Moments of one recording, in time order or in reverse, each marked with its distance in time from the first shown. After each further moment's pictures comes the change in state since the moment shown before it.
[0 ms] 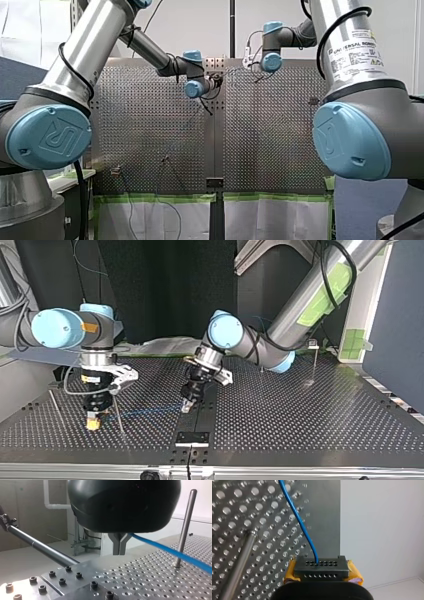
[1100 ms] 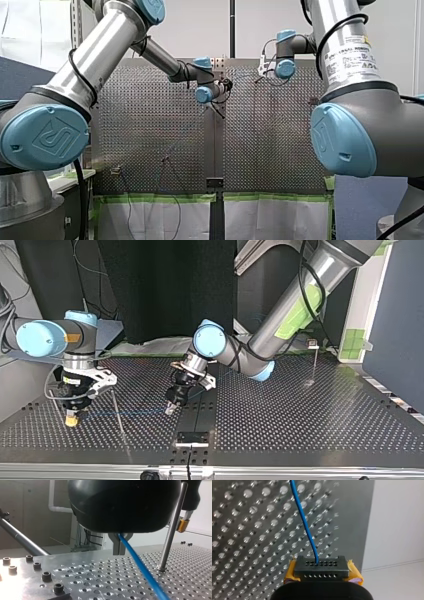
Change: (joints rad) left arm -0.037 -0.132 0.150 -0.009 0.030 -0.065; right arm -0.112 0.042 0.001 0.003 -0.007 0.003
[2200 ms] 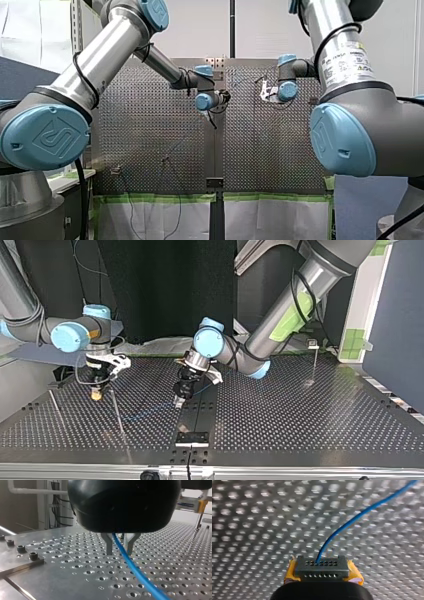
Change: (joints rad) left arm 0.002 -0.052 0.000 -0.076 -0.063 0.192; right arm -0.014 0.100 0.104 -0.004 -0.007 0.000
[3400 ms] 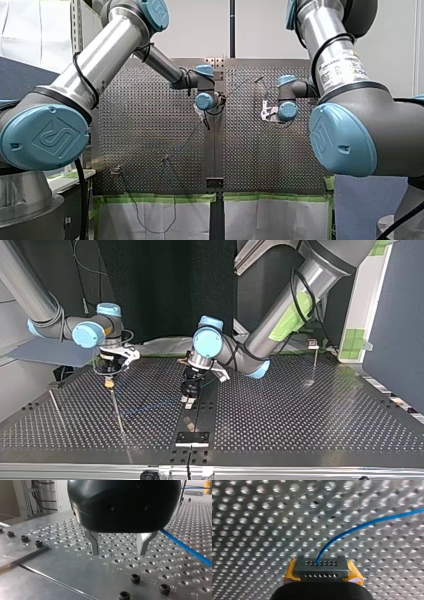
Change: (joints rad) left arm -0.002 0.000 0.000 -0.053 -0.118 0.125; right arm -0.005 0.117 0.046 -0.078 0.000 -0.013
